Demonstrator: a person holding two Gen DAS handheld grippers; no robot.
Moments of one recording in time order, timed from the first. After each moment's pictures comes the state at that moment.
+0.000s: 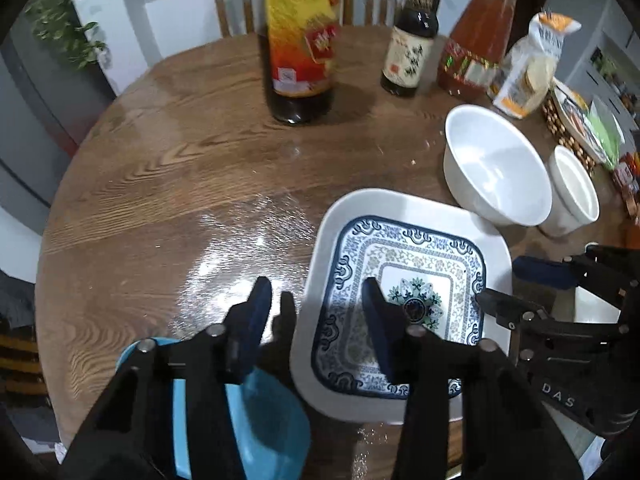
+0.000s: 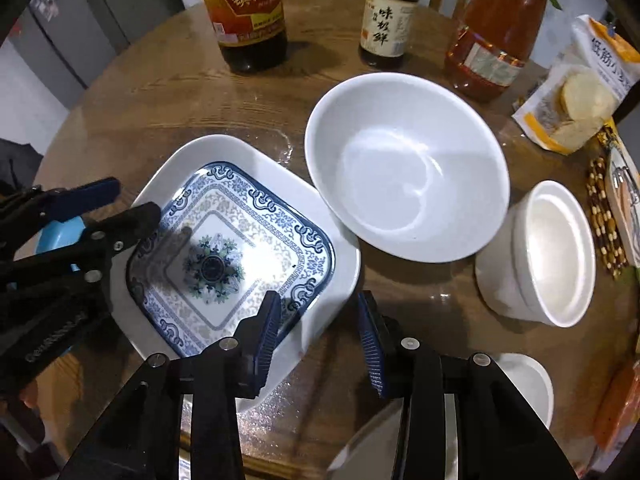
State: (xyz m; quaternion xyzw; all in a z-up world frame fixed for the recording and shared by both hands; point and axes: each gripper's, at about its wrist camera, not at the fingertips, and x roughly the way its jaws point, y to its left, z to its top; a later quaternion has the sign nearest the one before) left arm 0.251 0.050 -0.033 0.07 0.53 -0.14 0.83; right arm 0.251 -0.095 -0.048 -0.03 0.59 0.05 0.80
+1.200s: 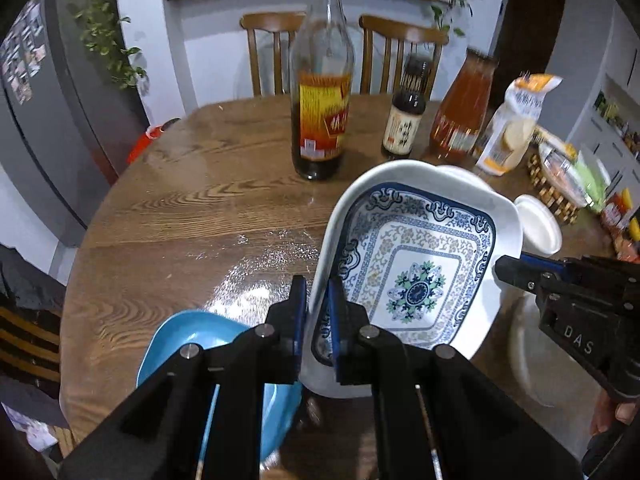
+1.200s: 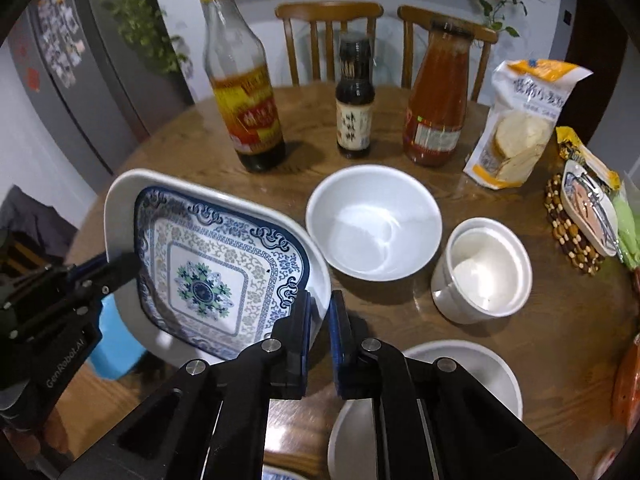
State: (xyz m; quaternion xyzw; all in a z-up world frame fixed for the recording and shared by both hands) left arm 0.191 0.061 0.033 0.03 0.43 -0.10 0.89; right arm 0.202 -0.113 0.020 0.02 0.46 0.04 0.89
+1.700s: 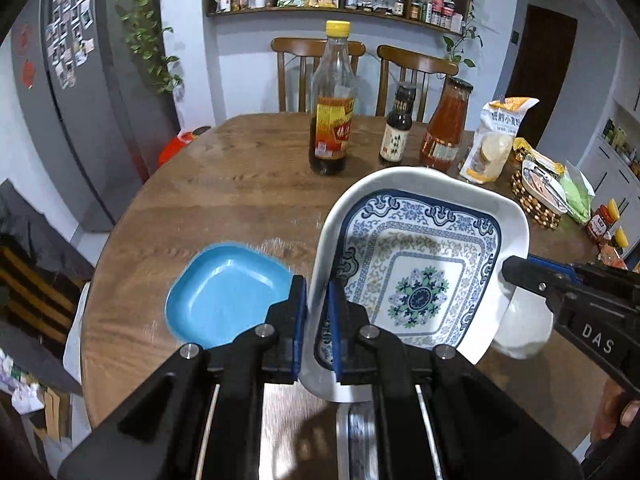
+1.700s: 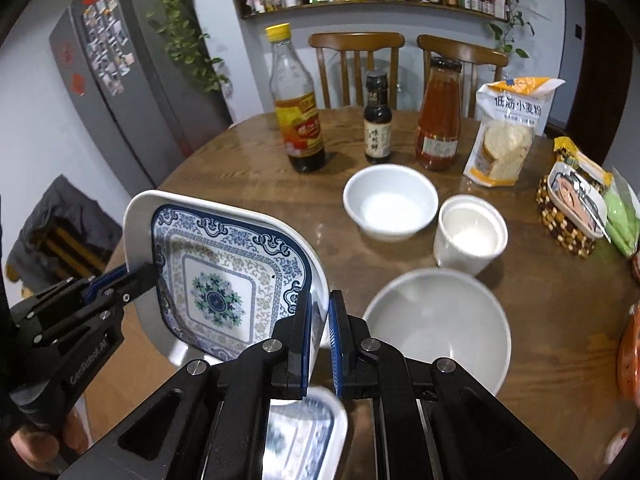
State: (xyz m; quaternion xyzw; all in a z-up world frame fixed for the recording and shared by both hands) left arm 0.093 0.065 0.057 0.00 0.40 -0.06 0.91; right arm 0.104 -0.111 0.048 0.03 0.42 0.10 0.90
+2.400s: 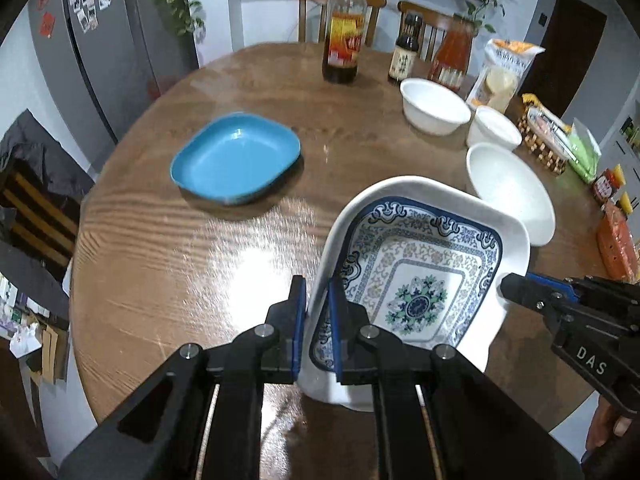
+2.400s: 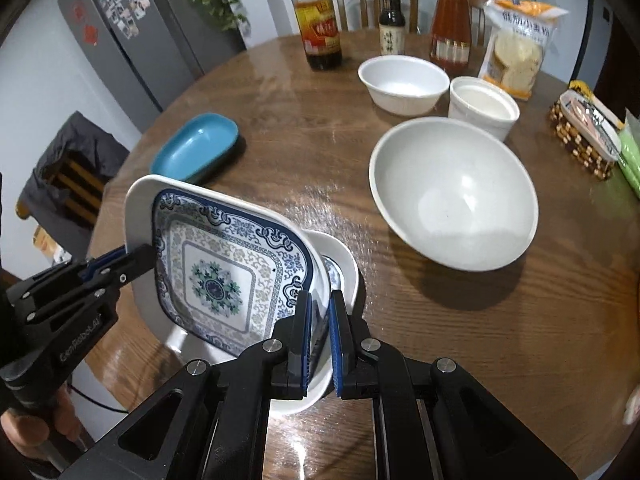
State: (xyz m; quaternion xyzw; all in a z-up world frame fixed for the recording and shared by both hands) left arm 0.014 0.052 0.000 -0.02 0.48 -0.02 0.88; right arm 0.043 -0.118 -0.016 0.01 0.51 0.13 0.85
